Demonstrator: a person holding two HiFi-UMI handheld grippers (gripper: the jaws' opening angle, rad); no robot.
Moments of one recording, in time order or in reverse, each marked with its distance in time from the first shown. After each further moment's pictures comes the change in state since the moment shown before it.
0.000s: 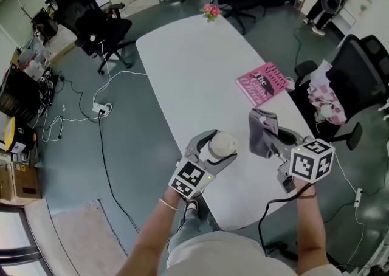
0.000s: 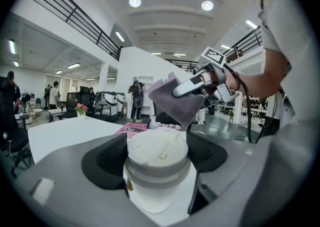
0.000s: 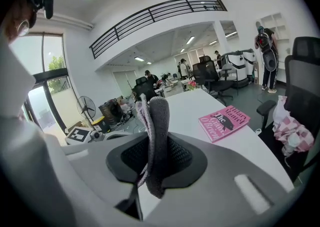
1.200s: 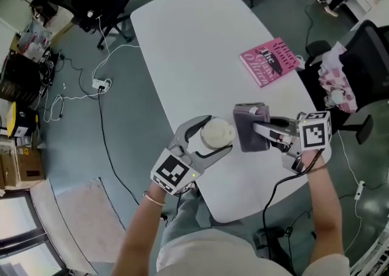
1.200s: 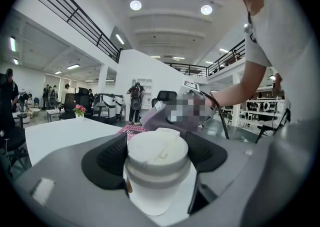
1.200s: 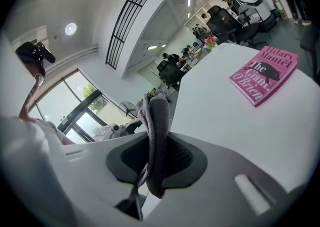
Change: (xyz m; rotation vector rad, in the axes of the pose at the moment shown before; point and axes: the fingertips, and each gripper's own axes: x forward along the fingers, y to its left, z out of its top) left arm -0.004 -0.001 0.007 -0.007 -0.042 -0.021; right arm 0.046 -0.010 -0.045 0.231 0.233 0.532
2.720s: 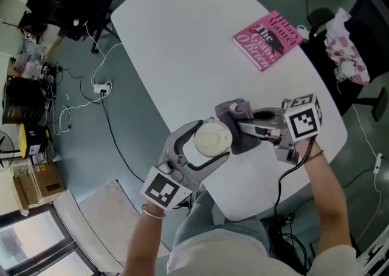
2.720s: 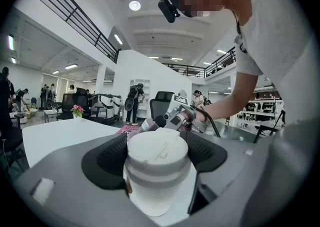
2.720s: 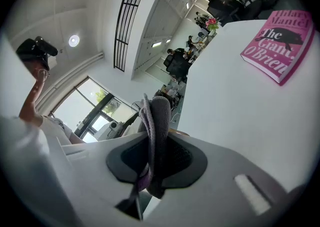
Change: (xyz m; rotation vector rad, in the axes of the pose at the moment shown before) left arm -0.002 0.001 -0.007 -0.065 0.071 -0.005; right arm 0.048 -0.019 -0.013 0.088 0.038 0.192
